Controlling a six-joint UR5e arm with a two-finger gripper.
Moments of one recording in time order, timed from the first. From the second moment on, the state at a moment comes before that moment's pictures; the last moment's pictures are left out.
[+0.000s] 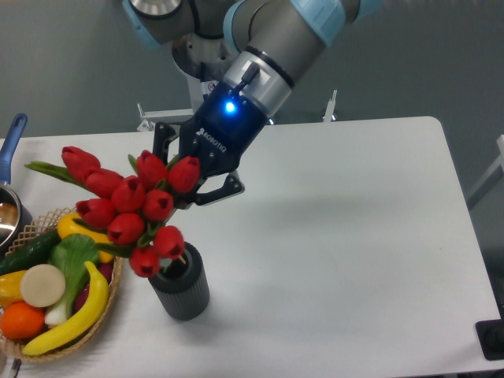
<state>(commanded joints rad) 2.55 -1.72 -1.60 -0.73 0.52 0.67</state>
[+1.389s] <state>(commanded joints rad) 2.84 -1.74 -1.60 -0.73 0.52 0.77</state>
